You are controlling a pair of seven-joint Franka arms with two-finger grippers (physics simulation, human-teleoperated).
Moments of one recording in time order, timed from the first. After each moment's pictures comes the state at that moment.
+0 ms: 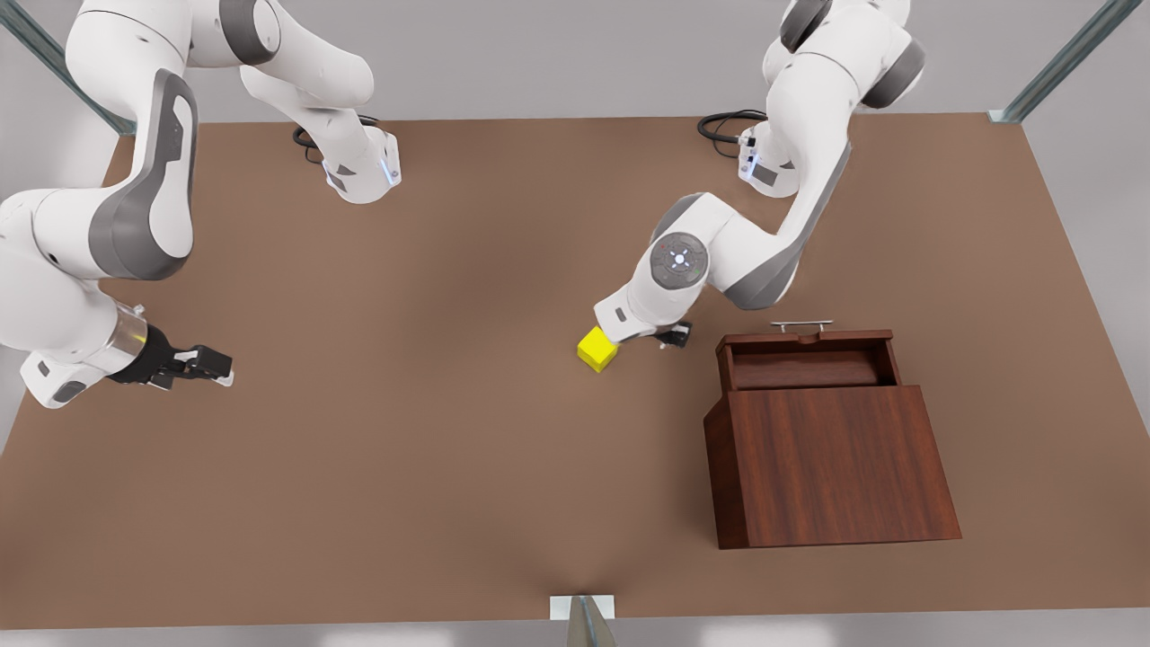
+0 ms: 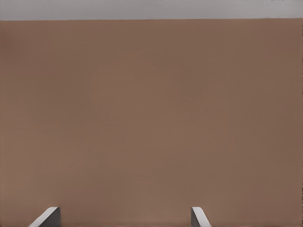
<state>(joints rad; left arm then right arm) -0.36 0.53 -0.36 -1.39 0.10 1.80 -0.19 -0.10 0.34 0.07 -1.29 0.04 1.63 -0.06</state>
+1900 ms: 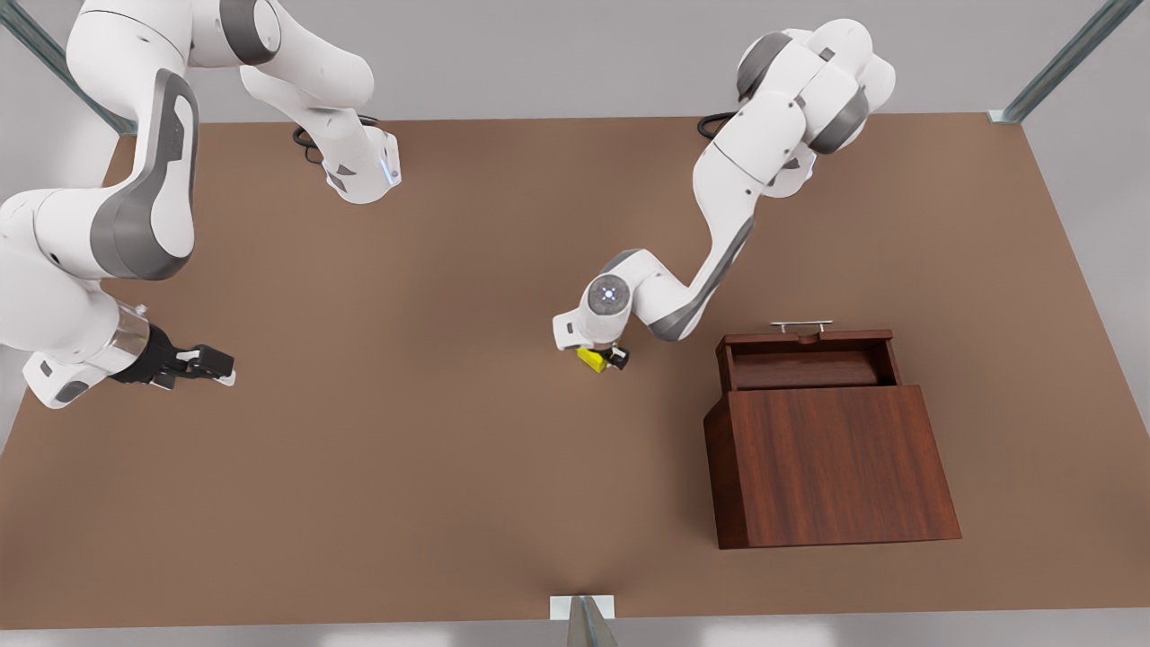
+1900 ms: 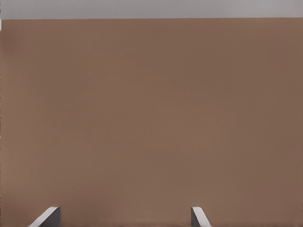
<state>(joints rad) -0.53 0.77 -0.27 -1.63 0.16 2.35 -0.22 -0.10 0.34 0.07 -1.29 0.05 1.63 -0.06</state>
